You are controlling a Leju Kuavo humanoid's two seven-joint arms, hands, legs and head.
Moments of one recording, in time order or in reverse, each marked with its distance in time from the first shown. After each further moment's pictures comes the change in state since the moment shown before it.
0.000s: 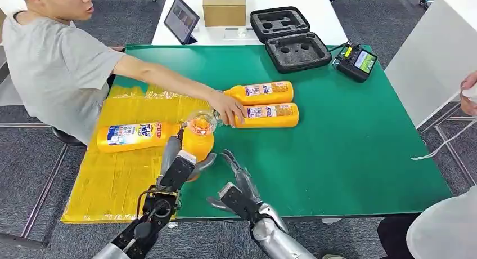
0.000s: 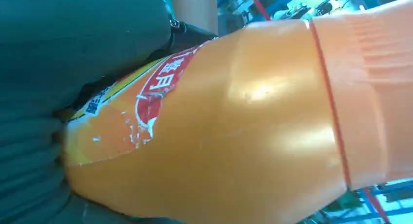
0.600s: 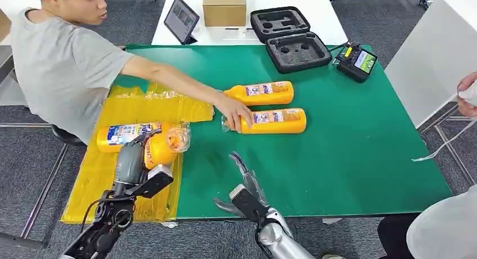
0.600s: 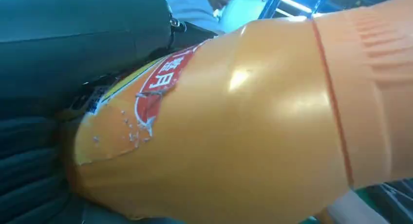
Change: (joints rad) left arm 0.093 0.231 0.119 -0.114 -0.445 0.067 0.163; right arm 0.058 -0.042 -0.002 -0.093 -0.061 0.014 0.000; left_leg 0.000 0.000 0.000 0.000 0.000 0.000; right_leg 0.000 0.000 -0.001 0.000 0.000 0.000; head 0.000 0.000
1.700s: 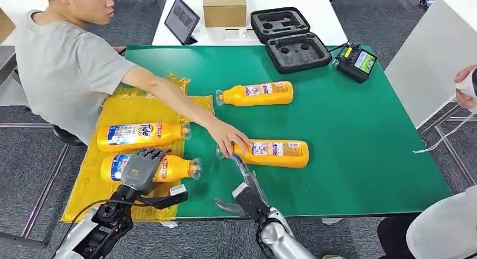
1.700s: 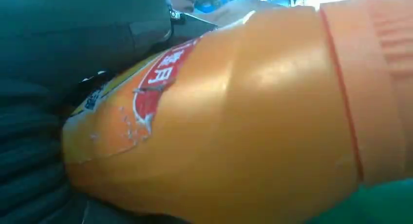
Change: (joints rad) left arm -0.065 0.020 -0.043 0.206 -0.610 -0.144 0.255; right arm 0.004 -0.009 -0.012 -0.008 -0.039 0.051 0.000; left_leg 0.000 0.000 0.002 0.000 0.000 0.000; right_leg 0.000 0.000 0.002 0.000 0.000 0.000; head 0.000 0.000
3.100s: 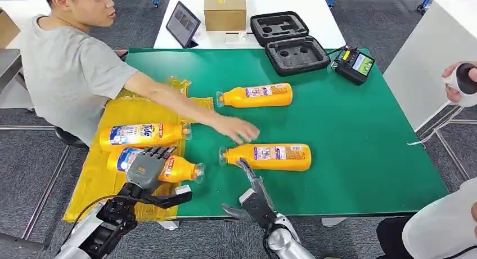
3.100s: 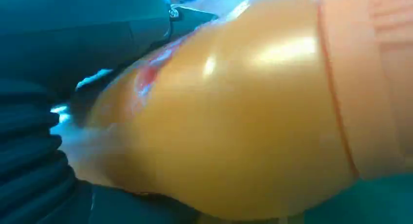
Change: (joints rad) left arm -0.001 -0.010 -0.001 0.020 -0.091 -0.158 0.048; right arm 0.042 -0.036 -0.015 -0.025 0.017 -0.006 0.000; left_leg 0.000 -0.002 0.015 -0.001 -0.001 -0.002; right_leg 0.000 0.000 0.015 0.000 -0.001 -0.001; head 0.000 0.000
